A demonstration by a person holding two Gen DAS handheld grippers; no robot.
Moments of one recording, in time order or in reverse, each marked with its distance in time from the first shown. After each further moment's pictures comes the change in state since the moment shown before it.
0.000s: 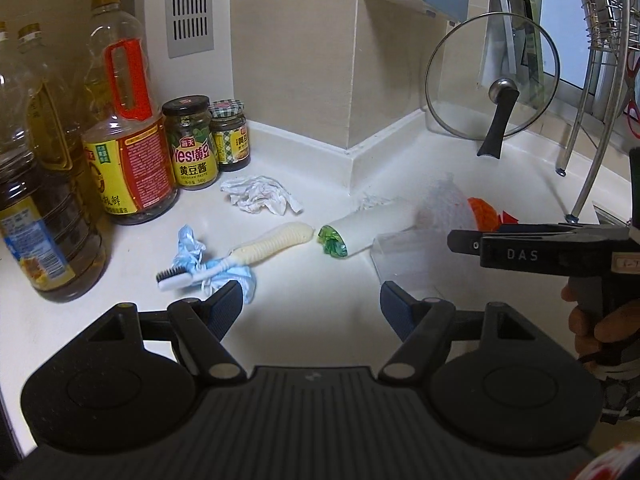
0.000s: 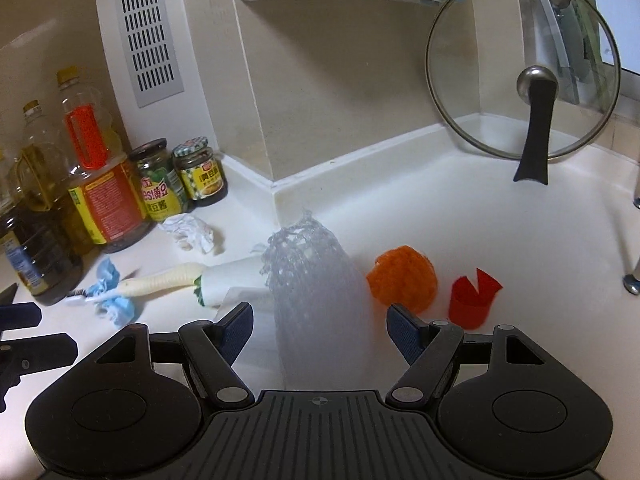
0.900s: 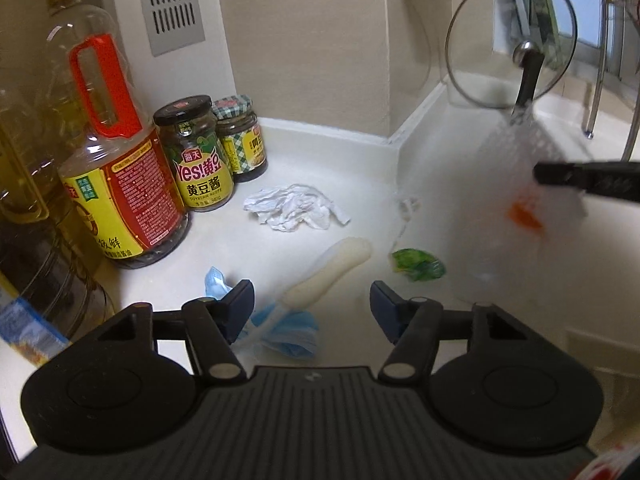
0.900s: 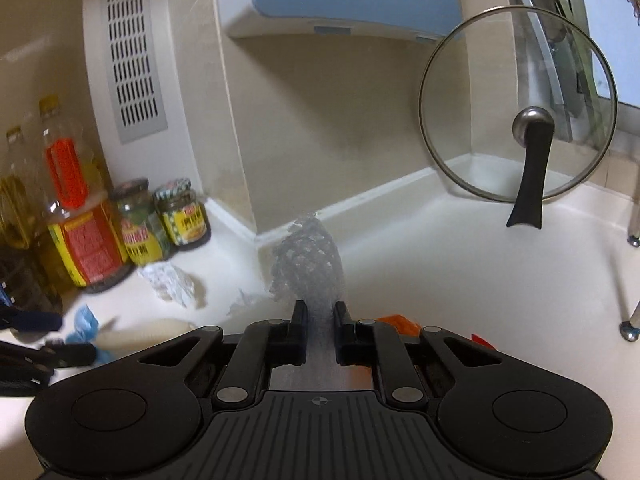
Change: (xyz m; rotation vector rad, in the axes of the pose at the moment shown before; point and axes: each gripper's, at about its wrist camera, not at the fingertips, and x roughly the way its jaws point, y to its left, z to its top) left arm 0.073 0.042 0.022 0.158 0.043 0.022; right arm 0.008 0.000 0.027 0.012 -0.101 -0.038
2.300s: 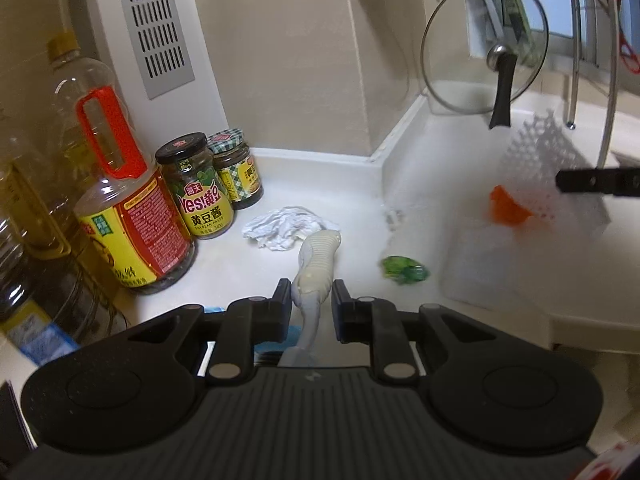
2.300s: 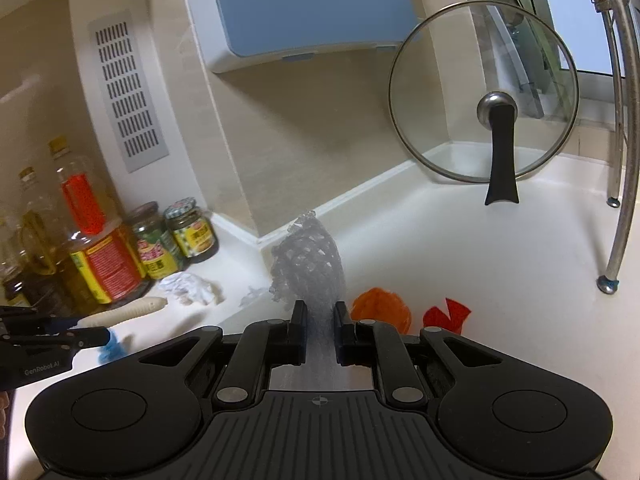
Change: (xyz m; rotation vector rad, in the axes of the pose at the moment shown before) left arm -0.044 -0.016 -0.003 0.065 -0.077 -0.001; right arm -0.060 -0.012 -0.014 0.099 -0.008 0.032
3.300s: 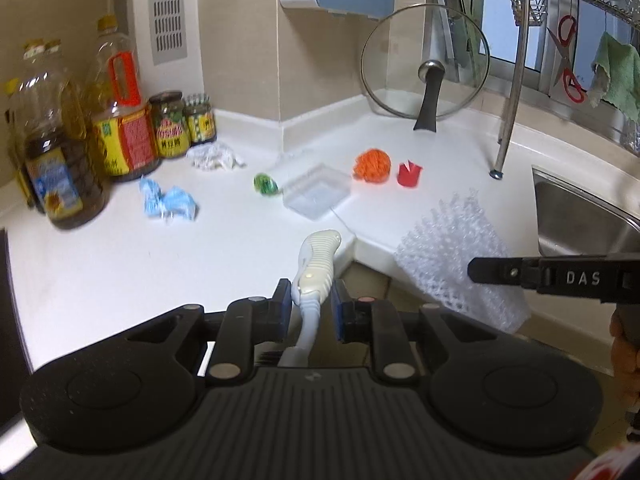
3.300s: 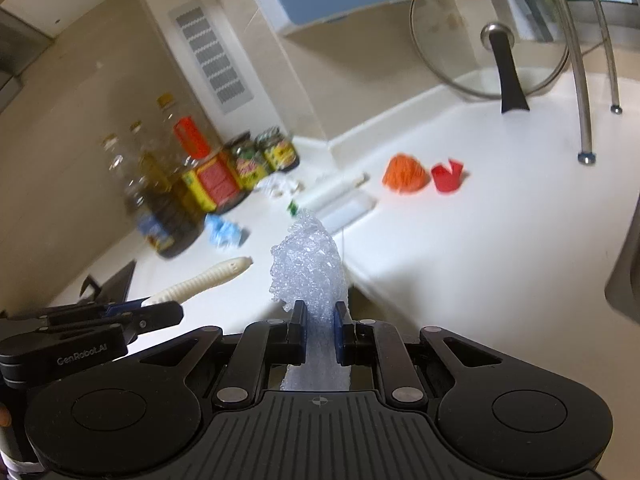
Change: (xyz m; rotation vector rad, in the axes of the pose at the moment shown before) left arm -0.159 -0.140 -0.075 -0.204 0.022 -0.026; right arm -0.152 -0.033 -0.084 0.048 0.189 0.265
